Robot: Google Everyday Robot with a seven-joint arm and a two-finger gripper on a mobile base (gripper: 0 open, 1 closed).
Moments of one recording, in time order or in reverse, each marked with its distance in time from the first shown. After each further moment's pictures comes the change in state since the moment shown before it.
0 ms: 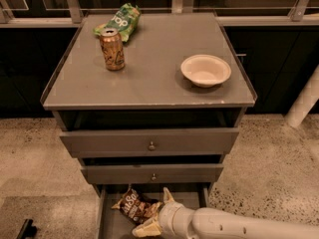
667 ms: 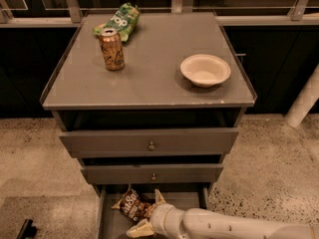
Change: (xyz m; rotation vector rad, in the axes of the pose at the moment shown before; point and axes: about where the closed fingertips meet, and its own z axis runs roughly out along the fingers) arm 0.019 0.005 0.049 -0.039 -0.035 -0.034
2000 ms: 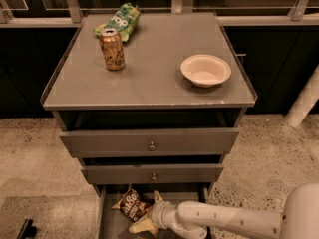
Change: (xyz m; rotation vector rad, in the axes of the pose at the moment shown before) arm 0.061 -0.031 0.073 -0.046 0.069 0.042
